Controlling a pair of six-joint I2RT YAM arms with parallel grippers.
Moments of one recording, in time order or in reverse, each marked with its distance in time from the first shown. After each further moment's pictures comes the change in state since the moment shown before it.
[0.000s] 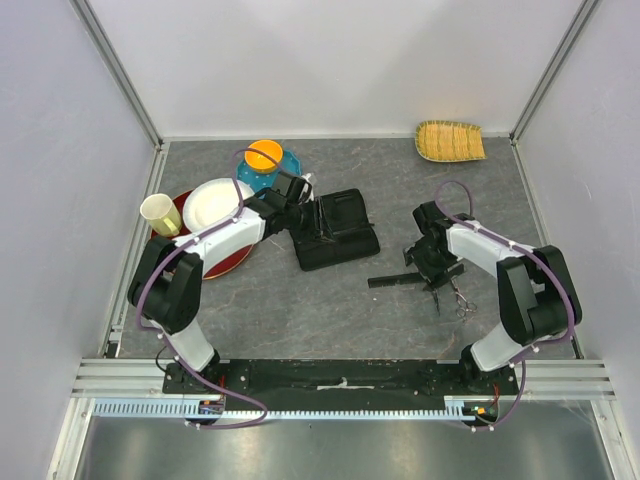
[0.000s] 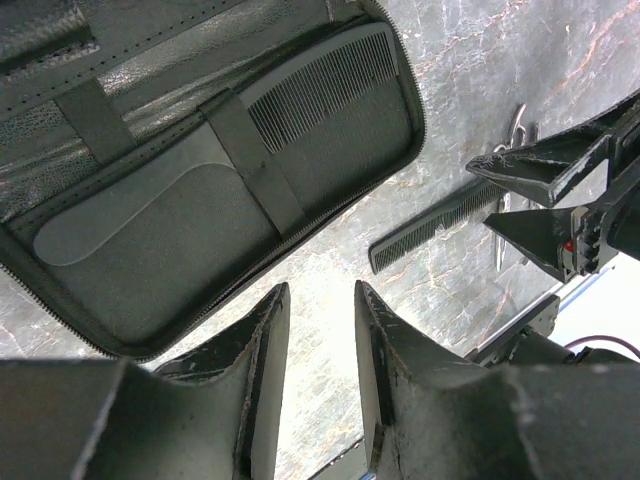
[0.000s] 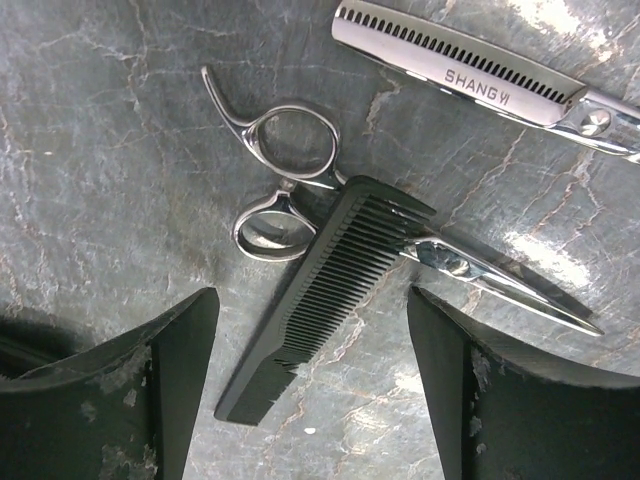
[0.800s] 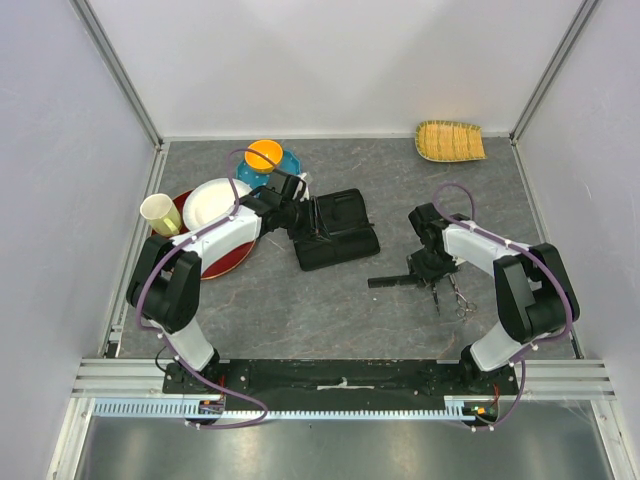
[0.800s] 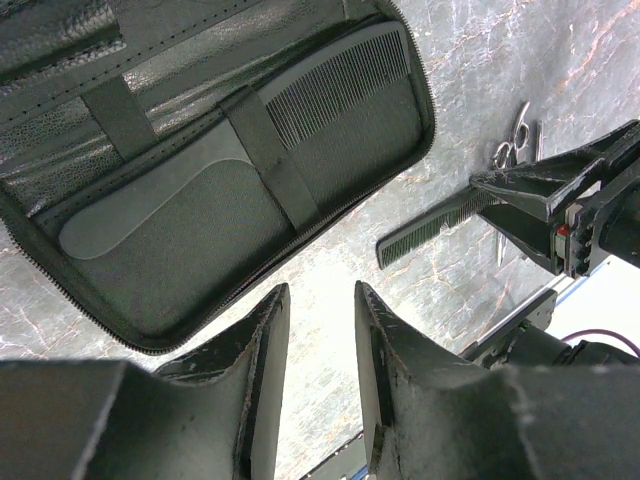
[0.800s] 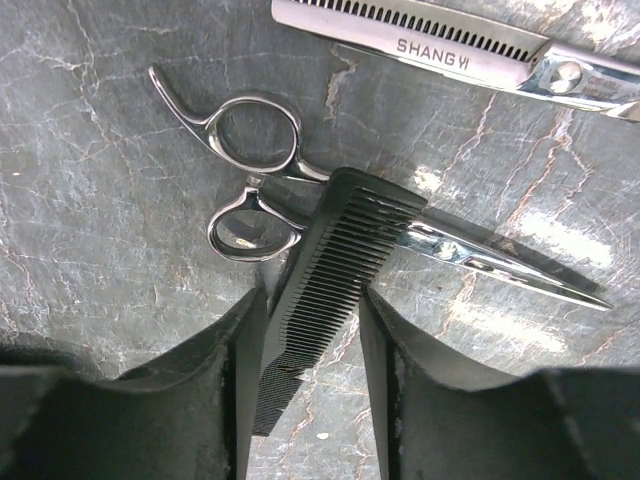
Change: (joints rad) left arm 0.041 0.000 0.000 -0.022 0.042 0.022; right arm 0.029 0.027 0.003 -0.032 0.026 0.130
